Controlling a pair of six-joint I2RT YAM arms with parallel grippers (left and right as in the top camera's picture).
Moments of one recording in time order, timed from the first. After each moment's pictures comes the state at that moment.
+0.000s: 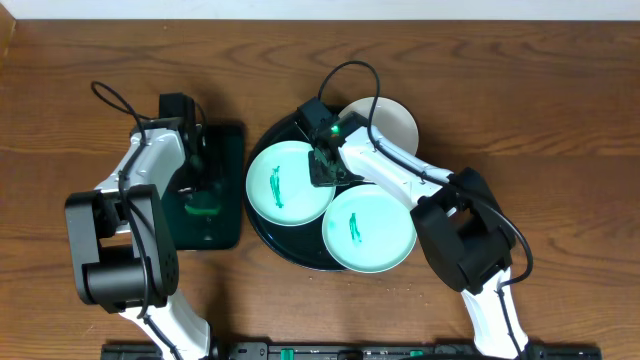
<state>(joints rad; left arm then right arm) 0.11 1.89 1.18 -0.77 -0.02 -0.15 0.69 2.22 1.68 -0.87 0.02 0.60</state>
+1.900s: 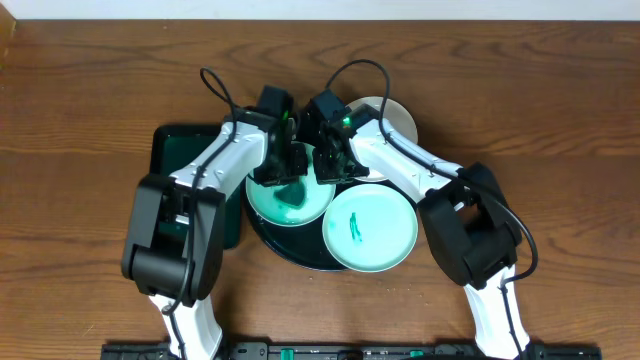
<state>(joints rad) -0.29 1.95 1.30 -0.80 0.18 -0.44 0.64 2.22 1.68 -0.87 -0.12 0.51</state>
